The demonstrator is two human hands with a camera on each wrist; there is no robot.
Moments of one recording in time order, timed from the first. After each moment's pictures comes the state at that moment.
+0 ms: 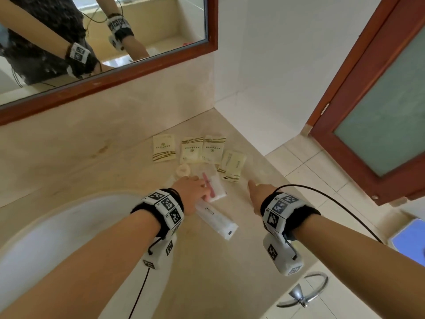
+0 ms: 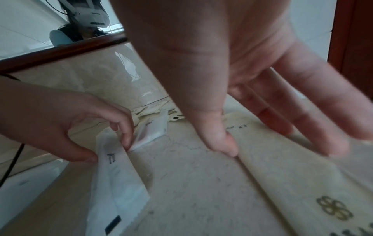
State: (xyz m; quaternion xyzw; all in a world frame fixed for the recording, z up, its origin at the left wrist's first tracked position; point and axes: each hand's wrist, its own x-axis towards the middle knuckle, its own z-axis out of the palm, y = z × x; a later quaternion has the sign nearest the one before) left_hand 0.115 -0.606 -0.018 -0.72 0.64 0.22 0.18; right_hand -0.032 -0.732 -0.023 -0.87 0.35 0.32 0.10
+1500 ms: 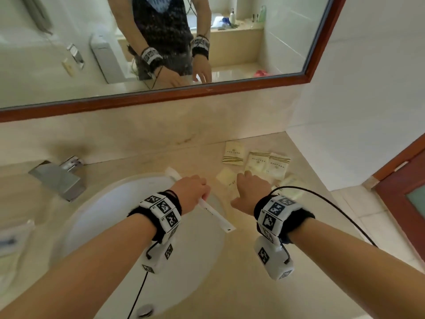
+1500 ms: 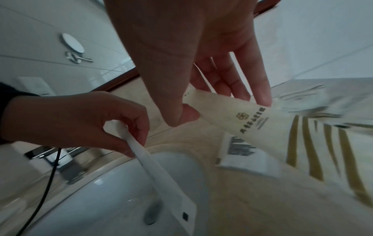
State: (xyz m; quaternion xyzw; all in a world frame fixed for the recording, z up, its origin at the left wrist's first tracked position) left_hand 0.154 -0.457 0.016 -0.85 0.50 0.14 0.04; right_hand 0.062 -0.608 0.037 -0.98 0.13 0.15 0.05
